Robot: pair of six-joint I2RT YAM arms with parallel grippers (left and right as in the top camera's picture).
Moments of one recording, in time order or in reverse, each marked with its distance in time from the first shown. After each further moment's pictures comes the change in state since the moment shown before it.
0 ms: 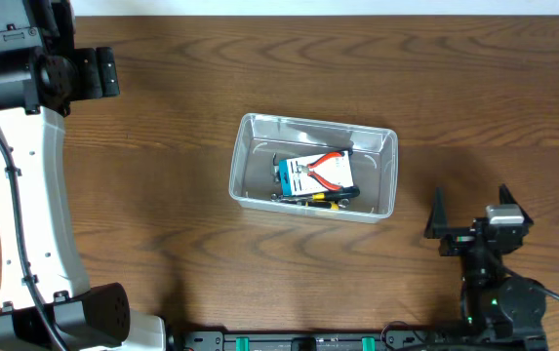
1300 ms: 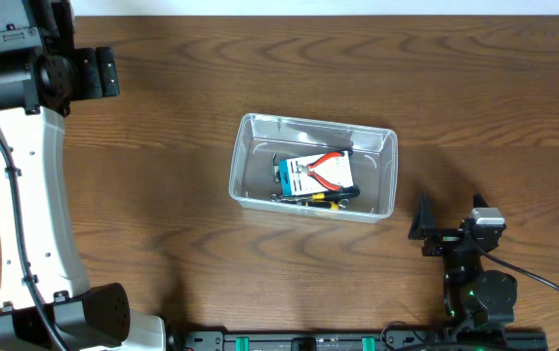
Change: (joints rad) left arm 0.000 0.000 0.000 0.000 0.000 0.000; right arm 0.000 -0.072 -0.240 0.114 -0.016 0.173
